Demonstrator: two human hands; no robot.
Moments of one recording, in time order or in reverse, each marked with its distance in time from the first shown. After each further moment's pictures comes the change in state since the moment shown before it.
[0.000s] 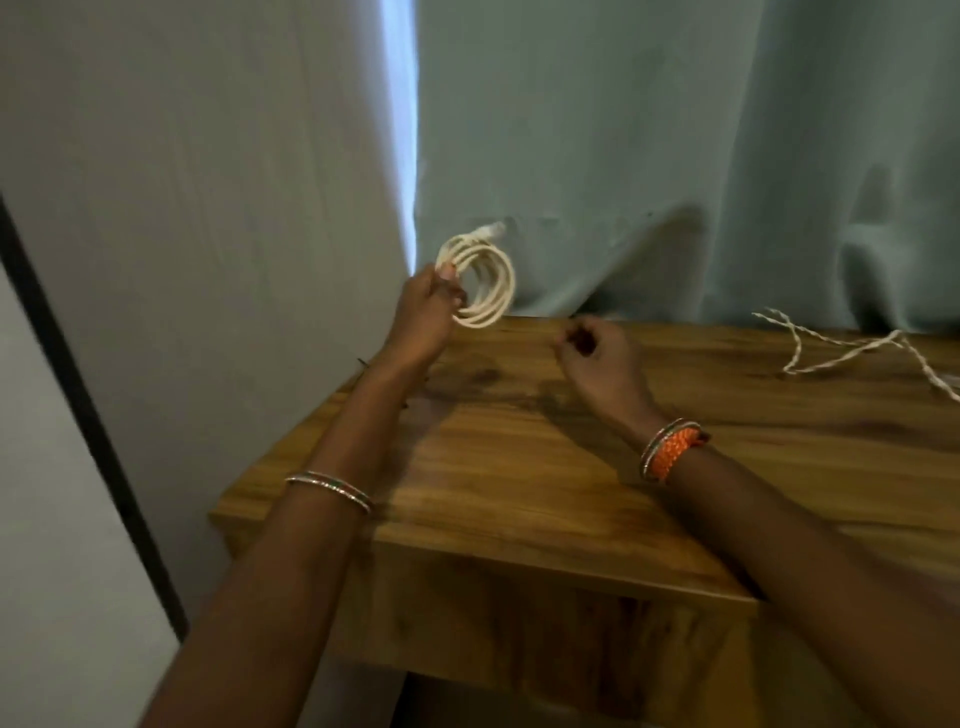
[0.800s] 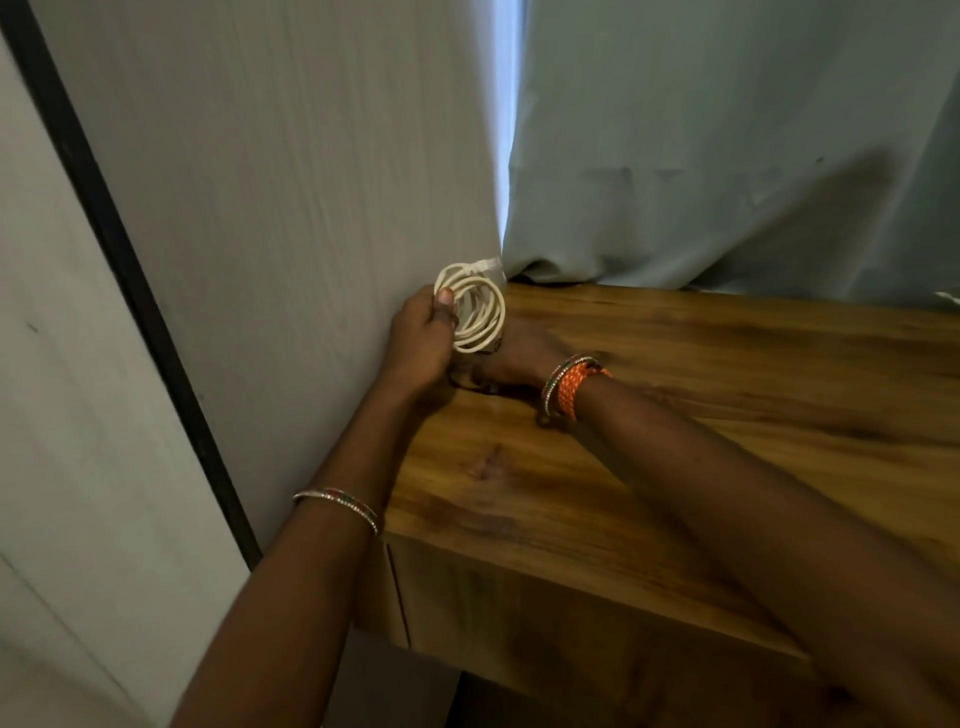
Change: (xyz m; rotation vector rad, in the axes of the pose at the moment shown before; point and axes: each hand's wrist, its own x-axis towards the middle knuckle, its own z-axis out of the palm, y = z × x) left_hand 0.009 -0.103 -0.083 0.132 0.121 -0.139; right_hand 0.035 -0.056 0.167 -0.300 -0.649 0.010
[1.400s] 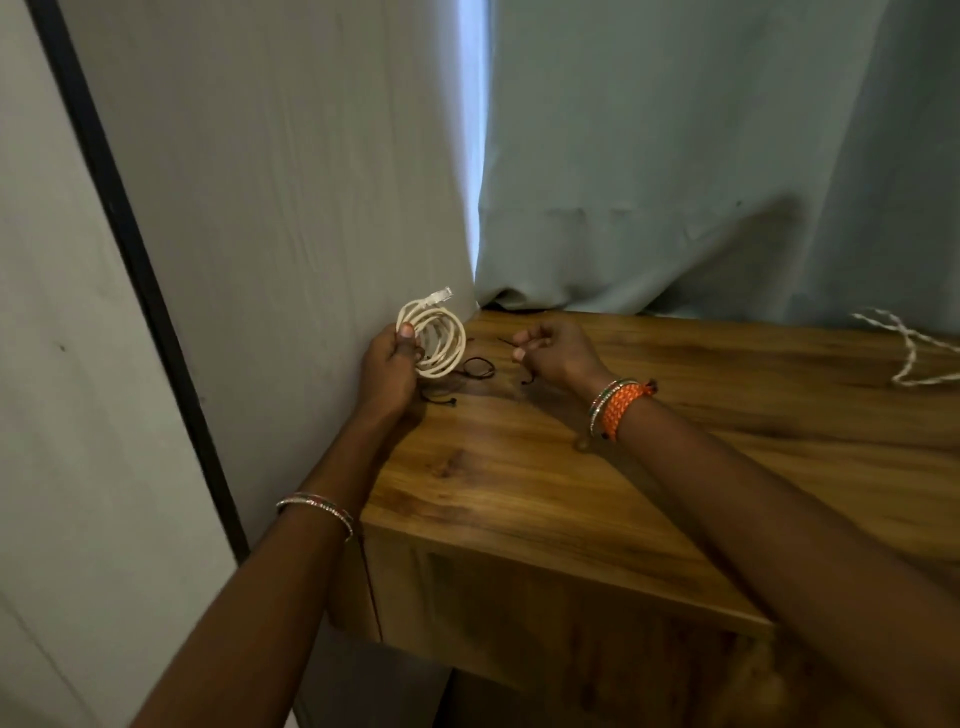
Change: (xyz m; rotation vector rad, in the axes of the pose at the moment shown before) left_hand -0.028 0.016 -0.001 -0.093 0.082 -0.051; right_hand -0.037 0.047 -0.043 0.559 0.273 0.150
